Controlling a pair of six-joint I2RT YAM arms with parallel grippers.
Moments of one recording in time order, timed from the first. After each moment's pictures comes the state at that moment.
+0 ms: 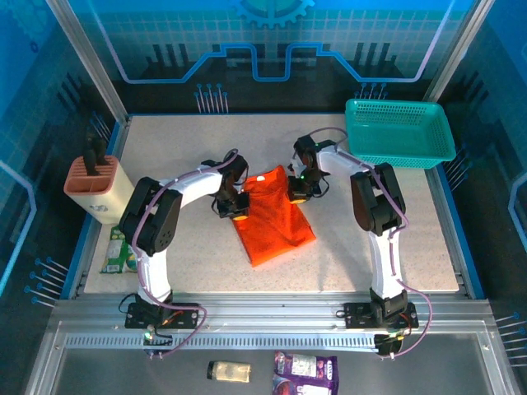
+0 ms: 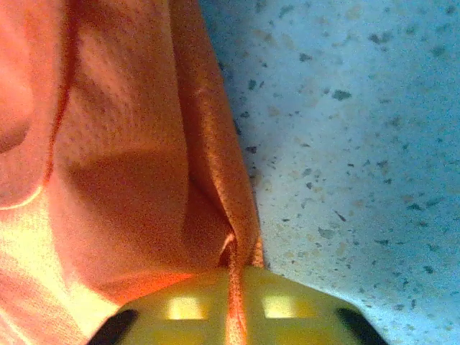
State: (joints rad) left arm -0.41 1.94 1.29 -0.80 0.27 -0.61; right arm 0.39 2.18 1.65 -0.97 -0.35 0.24
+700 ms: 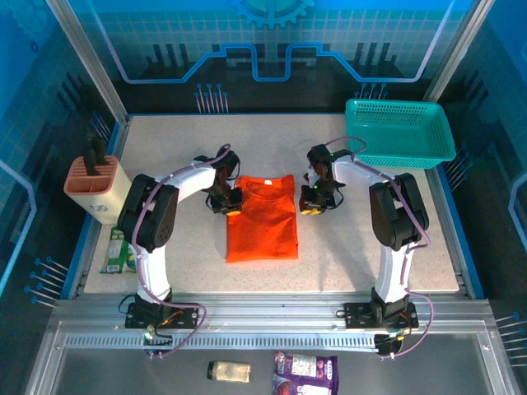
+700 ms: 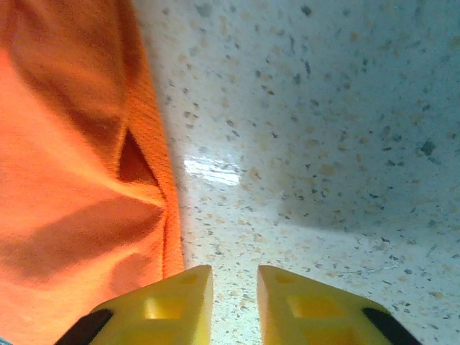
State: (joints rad) left arm -0.34 1.95 1.32 -0.82 0.25 -0.55; right arm 0.36 1.95 1.38 -0.95 -0.32 0.36
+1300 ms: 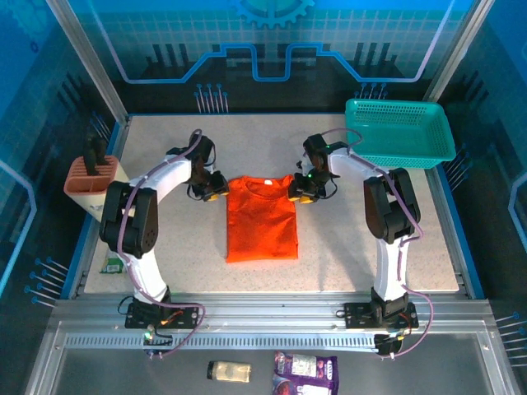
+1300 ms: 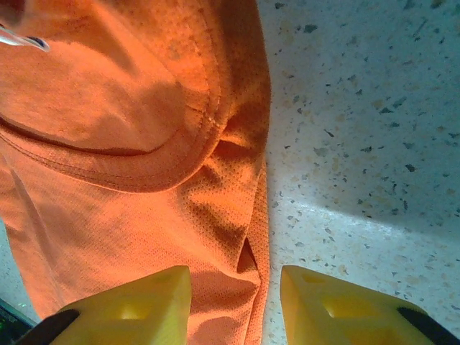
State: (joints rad) left arm -0.19 1.85 1.31 -0.77 0.28 -0.56; right arm 0.36 2.04 1.52 -0.90 -0.43 0.38
